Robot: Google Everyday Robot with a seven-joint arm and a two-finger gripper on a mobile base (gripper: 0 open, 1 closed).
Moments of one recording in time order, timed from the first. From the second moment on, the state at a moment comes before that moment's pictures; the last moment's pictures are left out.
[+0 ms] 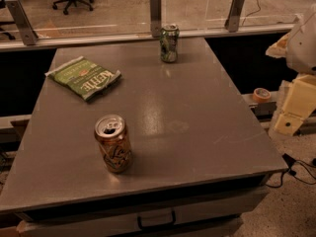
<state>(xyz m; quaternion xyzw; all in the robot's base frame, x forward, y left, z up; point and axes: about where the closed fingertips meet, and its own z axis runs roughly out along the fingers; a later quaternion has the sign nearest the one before) 0.438 -0.216 0.977 -0.60 0.78 -0.04 0.16</state>
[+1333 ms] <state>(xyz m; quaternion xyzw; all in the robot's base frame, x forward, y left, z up) 0.572 -0.137 0.944 -0.60 0.74 0.01 0.29</state>
